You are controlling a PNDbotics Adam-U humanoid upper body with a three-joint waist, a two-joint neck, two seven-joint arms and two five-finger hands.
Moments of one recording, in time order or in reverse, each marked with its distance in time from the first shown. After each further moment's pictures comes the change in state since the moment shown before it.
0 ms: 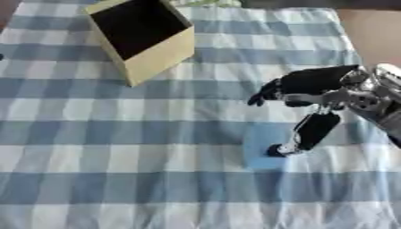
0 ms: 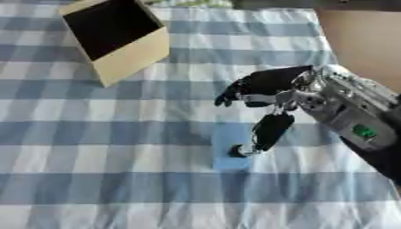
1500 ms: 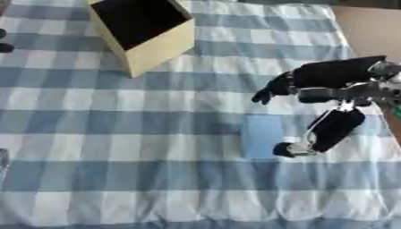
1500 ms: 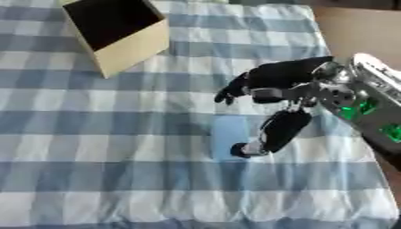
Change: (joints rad) left arm 0.026 0.001 -0.005 0.000 -0.002 0.018 -0.017; right arm 0.060 -0.020 -0.045 -0.154 -0.049 0.036 0.040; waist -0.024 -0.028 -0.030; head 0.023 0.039
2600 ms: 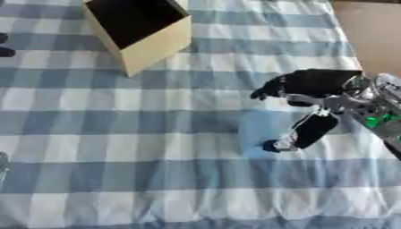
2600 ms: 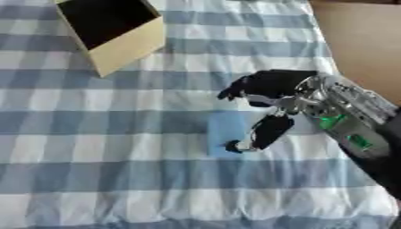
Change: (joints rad) left arm 0.000 -0.010 -0.006 0.000 0.001 0.007 -0.020; right arm 0.056 0.084 -0.019 0.150 0.166 -0.062 -0.097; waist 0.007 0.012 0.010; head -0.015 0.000
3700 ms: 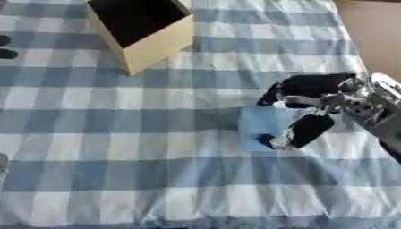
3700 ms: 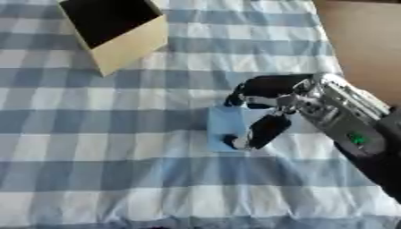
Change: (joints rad) left arm 0.000 -0.009 0.000 0.000 0.000 0.014 -0.022; right arm -0.002 0.005 -0.001 -0.002 -0.121 0.054 -0.005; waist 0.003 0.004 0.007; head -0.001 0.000
